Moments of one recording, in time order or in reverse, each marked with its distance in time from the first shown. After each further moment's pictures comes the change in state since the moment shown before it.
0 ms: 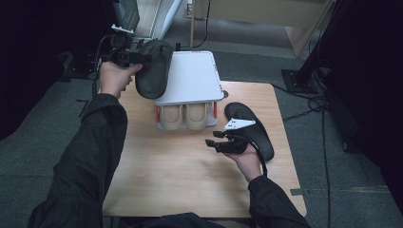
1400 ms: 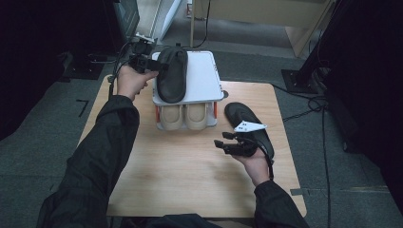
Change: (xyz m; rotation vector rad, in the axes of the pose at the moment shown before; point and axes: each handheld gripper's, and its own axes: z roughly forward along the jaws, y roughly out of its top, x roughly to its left) left arm -0.019 -0.011 0.036 0.076 -0.040 0.068; right arm -0.007 -0.013 -0.027 -0.030 -0.061 0.045
